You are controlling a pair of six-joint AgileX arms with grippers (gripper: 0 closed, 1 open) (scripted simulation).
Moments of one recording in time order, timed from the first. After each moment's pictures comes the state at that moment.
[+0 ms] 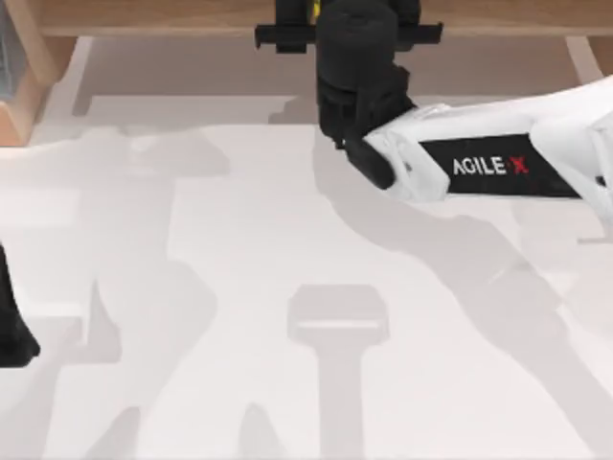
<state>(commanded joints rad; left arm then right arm) 0.00 0.00 0.00 0.00 0.00 0.00 0.62 2.34 1.60 0.73 0.66 0.02</state>
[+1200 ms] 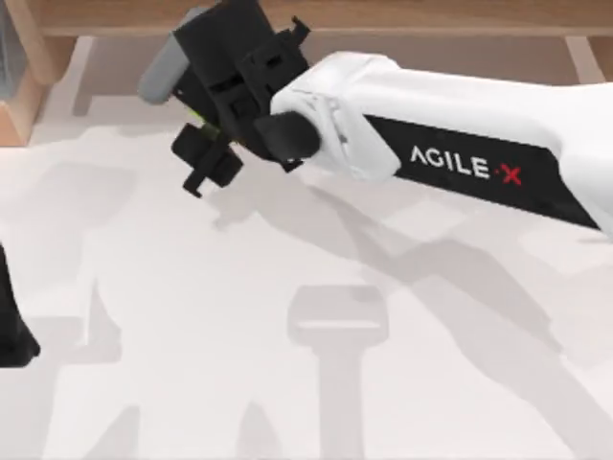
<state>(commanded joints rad) 0.00 0.00 0.00 0.00 0.00 0.00 0.82 2.23 1.82 -0.27 0.38 -0.39</state>
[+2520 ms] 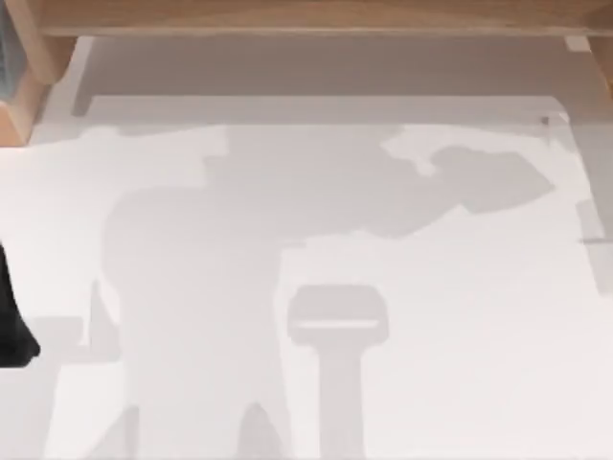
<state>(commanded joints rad) 0.00 0.00 0.00 0.00 0.00 0.00 -0.14 2.33 2.54 -1.56 0.07 -0.46</state>
